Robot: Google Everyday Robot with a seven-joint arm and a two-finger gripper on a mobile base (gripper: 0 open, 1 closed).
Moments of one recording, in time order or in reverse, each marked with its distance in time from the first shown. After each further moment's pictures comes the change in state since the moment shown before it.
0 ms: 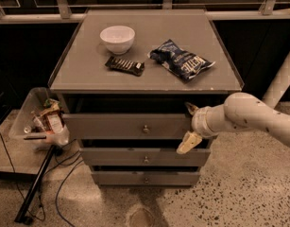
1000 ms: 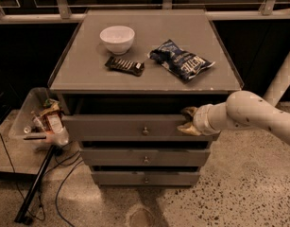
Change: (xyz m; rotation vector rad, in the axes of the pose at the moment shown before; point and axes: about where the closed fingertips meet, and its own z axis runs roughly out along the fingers) arm 0.000 0.000 0.000 0.000 0.000 0.000
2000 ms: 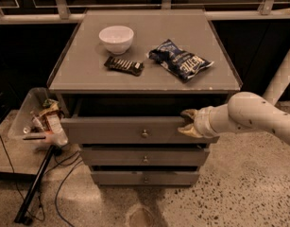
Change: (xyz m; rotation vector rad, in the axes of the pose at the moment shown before) arm -0.003 0.004 -0.015 0.004 0.001 0.002
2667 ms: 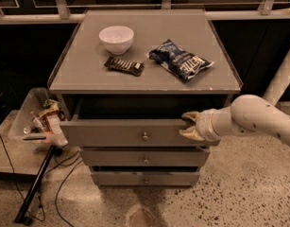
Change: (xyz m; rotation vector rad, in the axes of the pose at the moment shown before) arm 0.003 0.008 -0.008 0.005 0.003 0.007
